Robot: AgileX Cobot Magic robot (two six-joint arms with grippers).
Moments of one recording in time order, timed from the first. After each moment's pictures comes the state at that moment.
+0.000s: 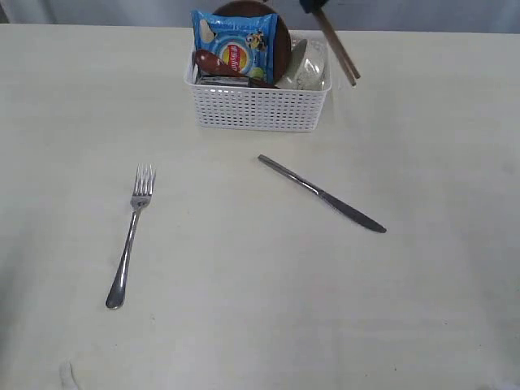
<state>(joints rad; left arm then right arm) -0.12 0.00 0.00 0.15 0.35 -0.08 0.50 2.05 -1.99 -0.18 1.12 -0.01</state>
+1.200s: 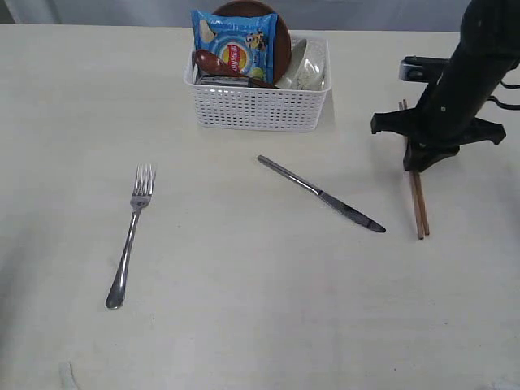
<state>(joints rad) -0.12 0.00 0.00 0.15 0.35 -0.08 0.14 2.01 -1.23 0.06 0.80 0.10</state>
